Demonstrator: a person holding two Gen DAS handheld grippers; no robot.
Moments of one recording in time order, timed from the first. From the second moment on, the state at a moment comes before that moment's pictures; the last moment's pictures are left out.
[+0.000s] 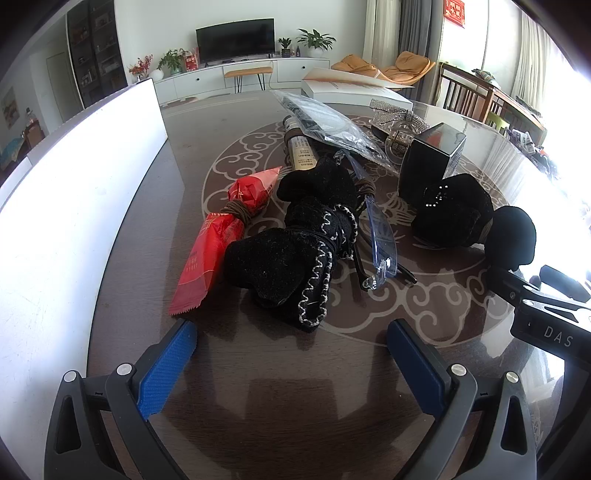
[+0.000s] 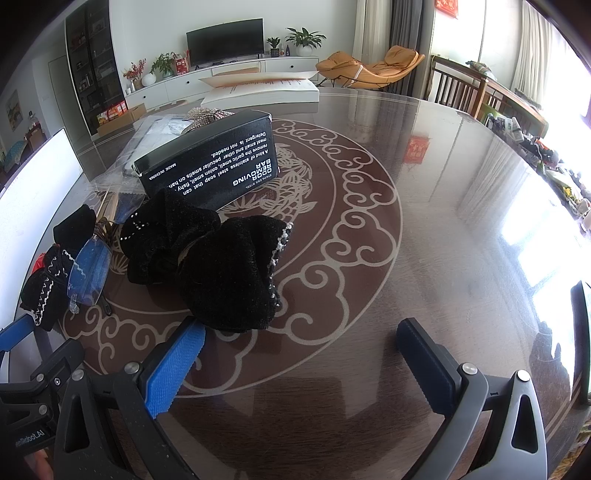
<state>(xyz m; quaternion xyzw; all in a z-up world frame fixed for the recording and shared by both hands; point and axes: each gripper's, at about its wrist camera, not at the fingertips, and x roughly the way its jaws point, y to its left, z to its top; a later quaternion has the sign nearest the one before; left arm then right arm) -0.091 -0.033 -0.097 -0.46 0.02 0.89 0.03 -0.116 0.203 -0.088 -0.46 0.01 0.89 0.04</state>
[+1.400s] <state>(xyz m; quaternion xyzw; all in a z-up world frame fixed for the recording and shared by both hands) -0.050 -0.048 -0.076 -0.46 0.02 0.89 0.10 -0.117 0.203 -0.088 -0.46 0.01 0.89 0.04</state>
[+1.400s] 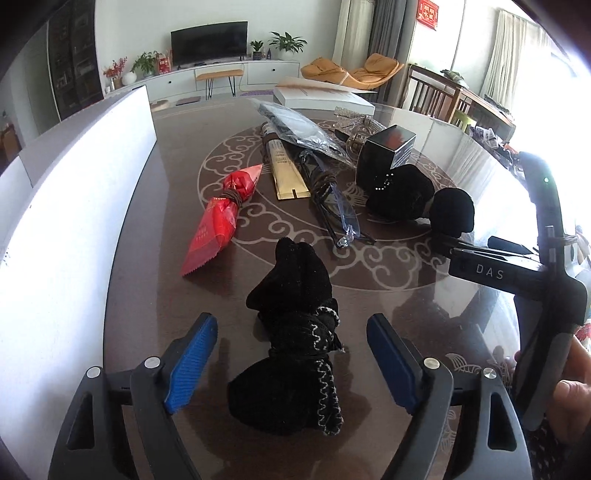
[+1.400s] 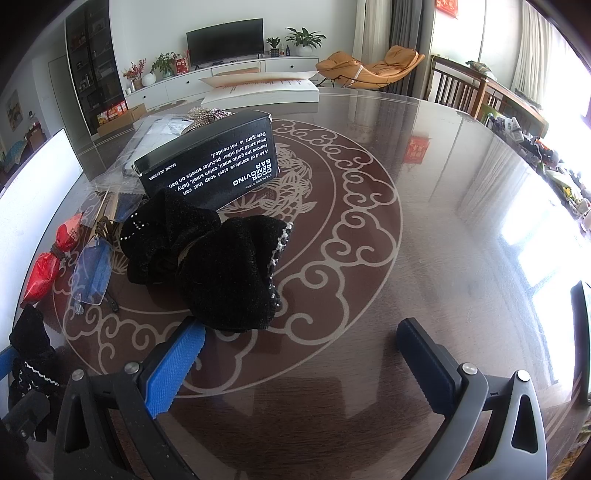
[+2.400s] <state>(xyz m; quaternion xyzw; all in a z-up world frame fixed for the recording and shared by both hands) -0.066 -0.034 -0.100 -0.46 0.05 0.88 0.09 -0.175 0.142 -0.057 -0.50 -0.16 0.84 -0.17</state>
